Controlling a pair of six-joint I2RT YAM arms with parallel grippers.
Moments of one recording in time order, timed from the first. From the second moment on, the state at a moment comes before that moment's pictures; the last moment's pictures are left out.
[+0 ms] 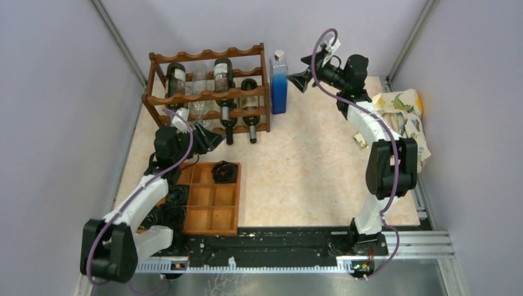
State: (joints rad) left arm -0.20 1.16 0.57 0.31 0.42 -0.66; right arm 0.13 1.75 1.41 0.48 -0.86 0.08
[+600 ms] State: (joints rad) left arm -0.20 0.49 0.39 0.22 0.19 -0.64; right arm 0.28 1.89 1.53 0.41 -0.52 0.04
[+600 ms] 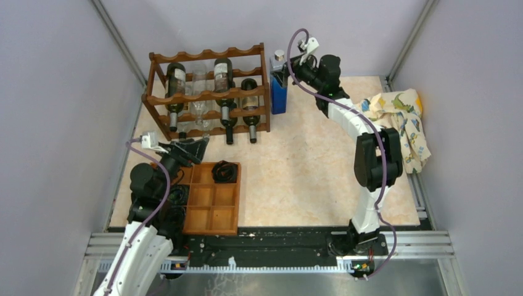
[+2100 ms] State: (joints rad) left arm -0.23 0.78 0.29 0.62 0.39 -1.21; right arm 0.22 1.78 1.33 0.46 -0.36 -0.02
